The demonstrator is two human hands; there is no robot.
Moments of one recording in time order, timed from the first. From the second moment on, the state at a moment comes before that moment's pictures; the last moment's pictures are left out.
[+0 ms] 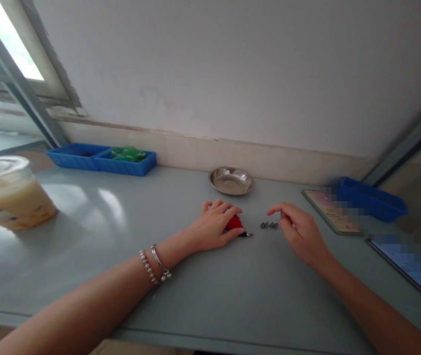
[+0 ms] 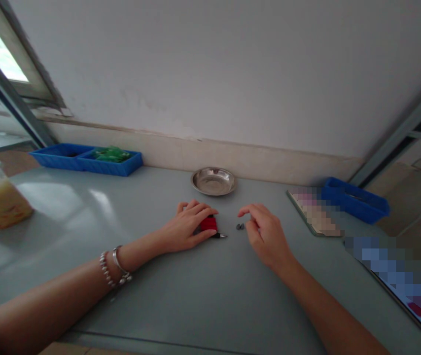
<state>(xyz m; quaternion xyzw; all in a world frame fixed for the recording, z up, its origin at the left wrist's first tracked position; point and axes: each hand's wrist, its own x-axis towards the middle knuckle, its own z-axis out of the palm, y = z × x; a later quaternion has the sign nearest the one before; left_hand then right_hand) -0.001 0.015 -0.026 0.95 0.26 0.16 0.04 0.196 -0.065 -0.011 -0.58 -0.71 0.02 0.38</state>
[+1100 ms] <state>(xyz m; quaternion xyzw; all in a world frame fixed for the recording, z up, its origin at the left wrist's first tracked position) 0.000 -0.002 -0.018 0.97 0.19 0.17 0.01 0.196 -0.065 -0.010 -0.61 -0.69 0.03 0.40</state>
